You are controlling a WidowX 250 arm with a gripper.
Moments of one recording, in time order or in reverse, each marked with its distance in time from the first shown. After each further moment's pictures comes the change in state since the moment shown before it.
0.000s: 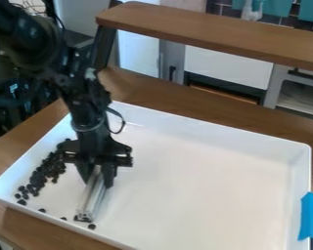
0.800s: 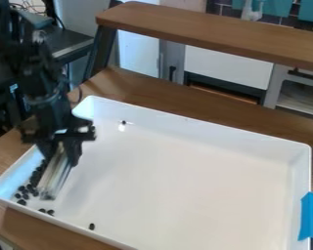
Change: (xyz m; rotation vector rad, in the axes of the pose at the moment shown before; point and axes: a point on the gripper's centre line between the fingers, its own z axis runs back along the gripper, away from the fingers) arm 0.008 0.032 0.035 -0.086 0.004 0.072
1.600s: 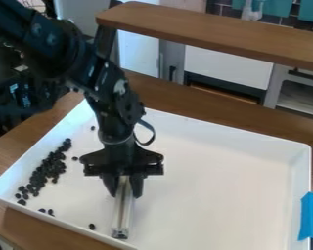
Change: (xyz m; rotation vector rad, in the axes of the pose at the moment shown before) arm -0.038 -0.088 -0.029 0.039 -0.080 0.002
